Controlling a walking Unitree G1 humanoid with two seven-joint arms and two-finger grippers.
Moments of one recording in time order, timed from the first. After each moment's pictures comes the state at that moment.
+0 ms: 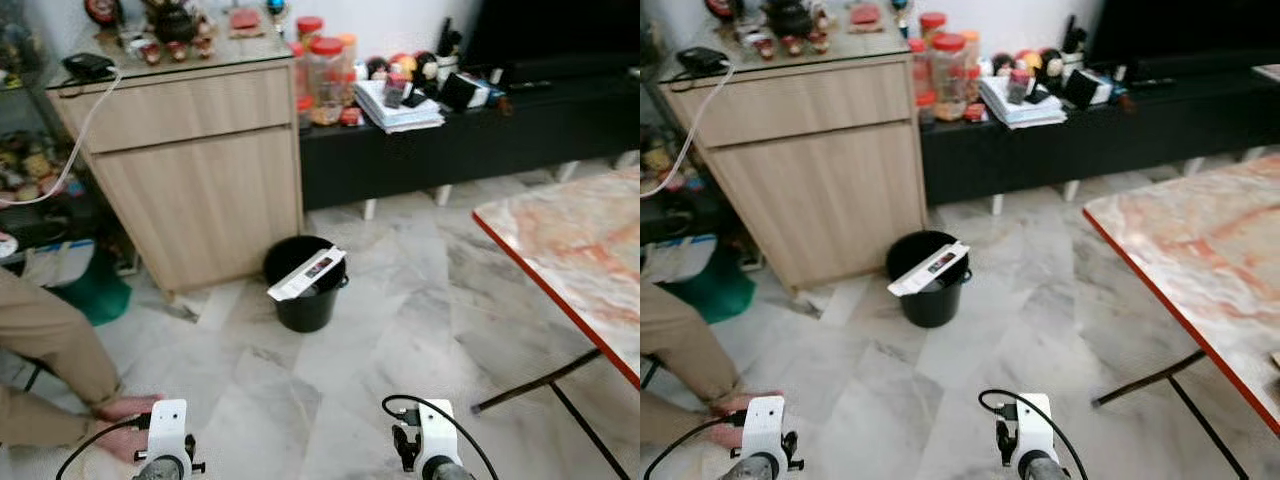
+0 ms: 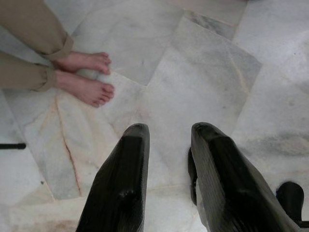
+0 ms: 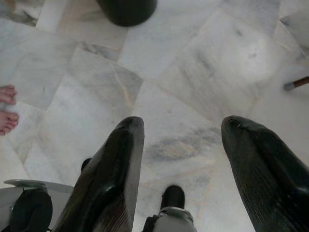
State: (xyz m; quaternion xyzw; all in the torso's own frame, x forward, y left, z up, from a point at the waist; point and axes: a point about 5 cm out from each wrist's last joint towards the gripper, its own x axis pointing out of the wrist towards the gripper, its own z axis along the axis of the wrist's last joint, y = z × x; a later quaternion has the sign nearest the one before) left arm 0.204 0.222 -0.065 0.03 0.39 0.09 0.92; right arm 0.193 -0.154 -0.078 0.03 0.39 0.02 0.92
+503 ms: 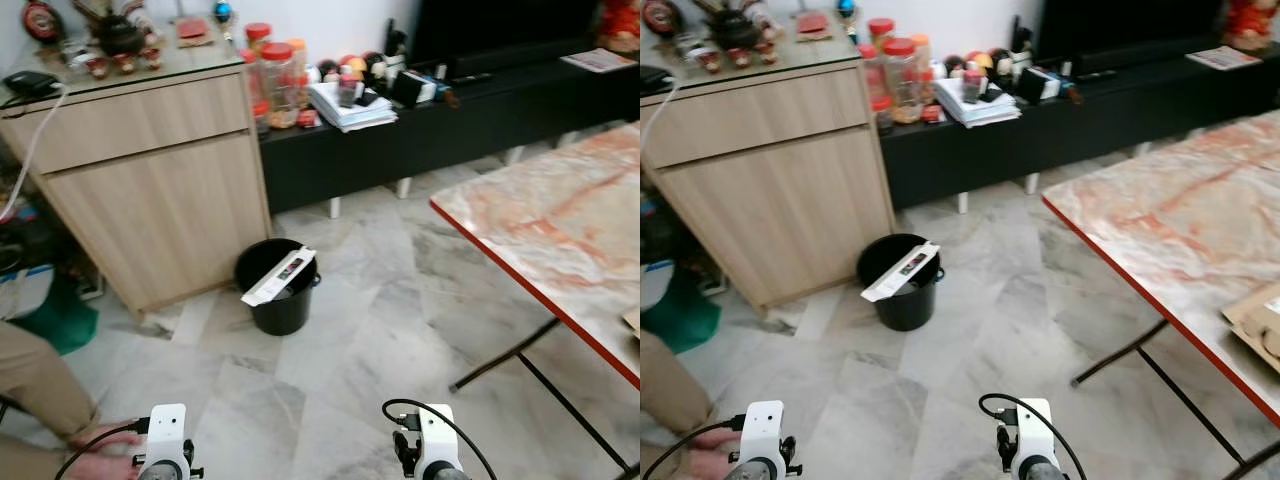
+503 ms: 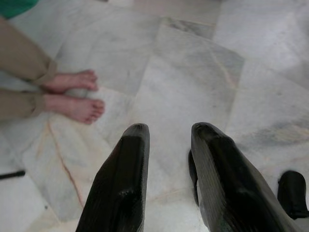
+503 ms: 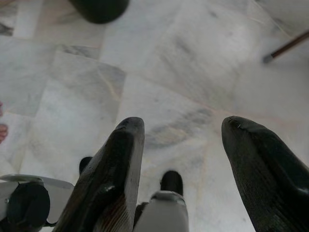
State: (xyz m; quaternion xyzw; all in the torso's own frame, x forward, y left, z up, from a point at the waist) left arm 0.200 0.223 -0.067 0.03 0.39 0.09 0.91; right arm 0.186 -0.155 -0.082 0.03 0.41 0.02 0.91
